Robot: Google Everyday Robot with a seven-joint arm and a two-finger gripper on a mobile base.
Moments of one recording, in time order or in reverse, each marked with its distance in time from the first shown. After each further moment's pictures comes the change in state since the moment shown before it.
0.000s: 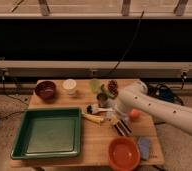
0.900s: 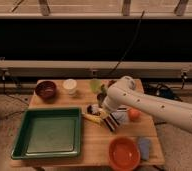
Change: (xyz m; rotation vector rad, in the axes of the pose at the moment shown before) arm -0.077 0.029 -0.008 0.016 -0.100 -0.117
